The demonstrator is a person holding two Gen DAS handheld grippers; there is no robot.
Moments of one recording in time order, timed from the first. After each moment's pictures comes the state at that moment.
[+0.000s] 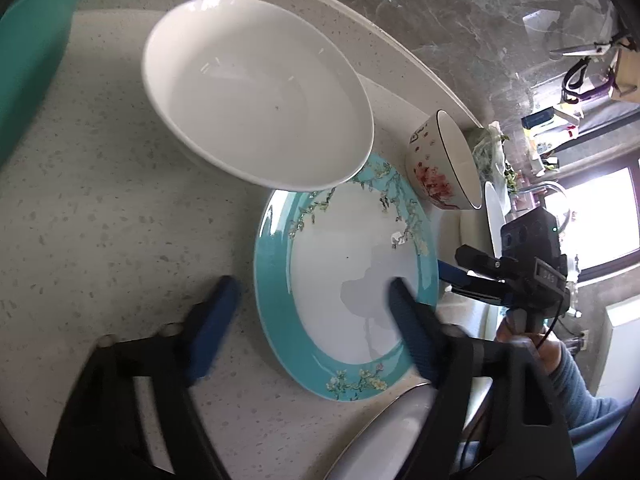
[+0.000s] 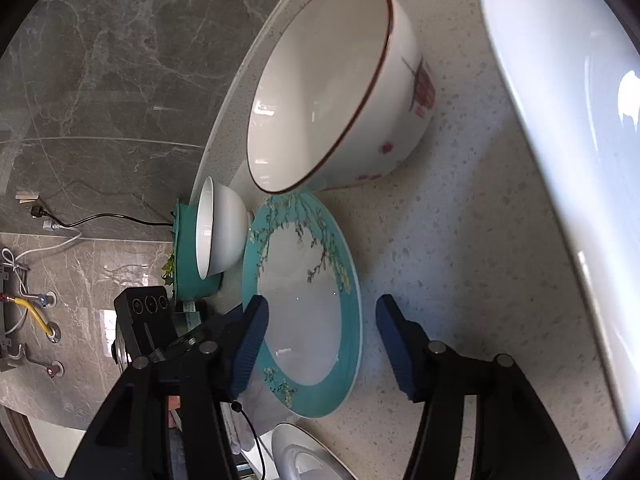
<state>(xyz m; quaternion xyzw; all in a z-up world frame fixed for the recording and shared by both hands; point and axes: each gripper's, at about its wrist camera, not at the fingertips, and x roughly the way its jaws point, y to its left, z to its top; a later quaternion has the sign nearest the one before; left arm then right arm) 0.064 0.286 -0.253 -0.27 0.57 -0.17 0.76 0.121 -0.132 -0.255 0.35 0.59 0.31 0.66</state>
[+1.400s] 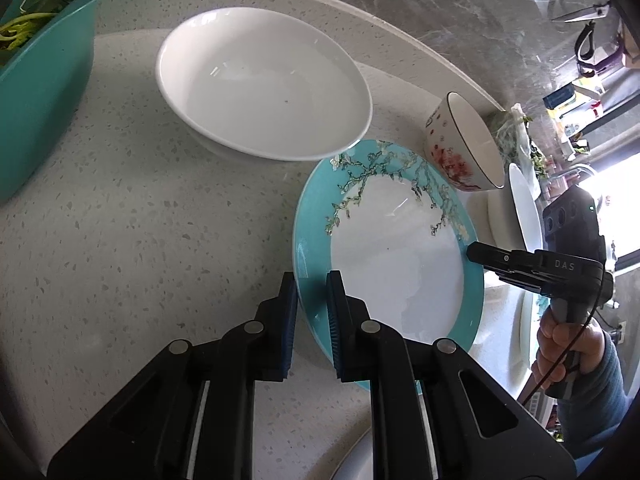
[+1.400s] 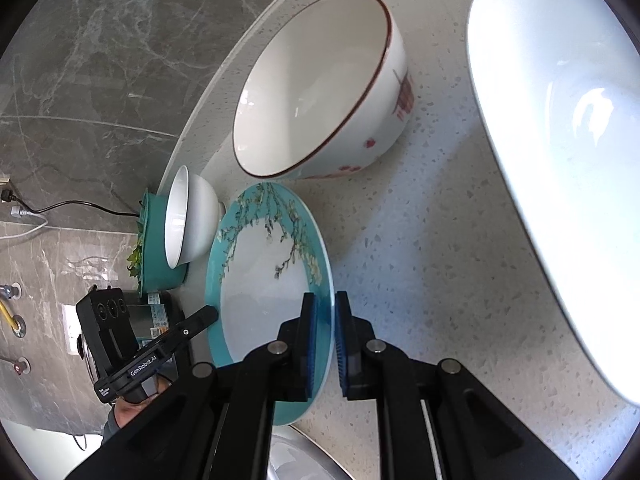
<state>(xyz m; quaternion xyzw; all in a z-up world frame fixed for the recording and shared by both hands) 0.042 0.276 -0.239 -0.20 0.57 -0.12 0.79 0.117 -0.122 -0.236 0.28 0.62 0.26 0.69</state>
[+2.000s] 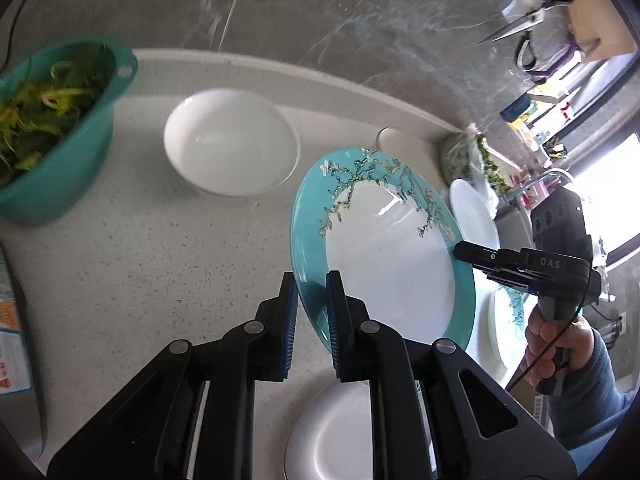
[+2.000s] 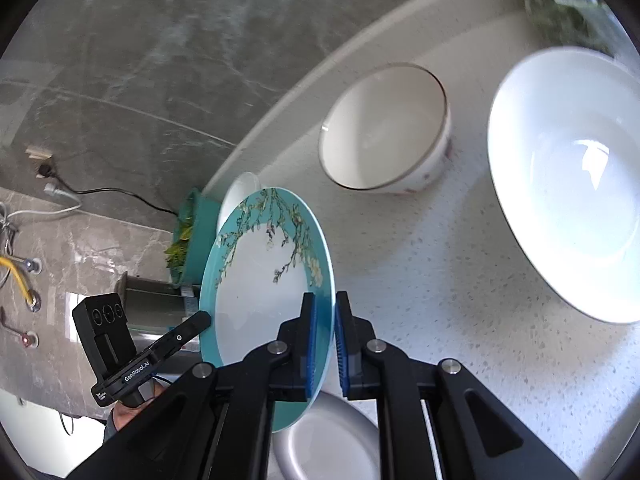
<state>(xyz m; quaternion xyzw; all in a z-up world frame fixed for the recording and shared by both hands) -0.011 0.277 -0.153 -0.19 0.51 -0.13 0.83 0.091 -0.125 -0.171 0.28 0.56 0.29 0.72</state>
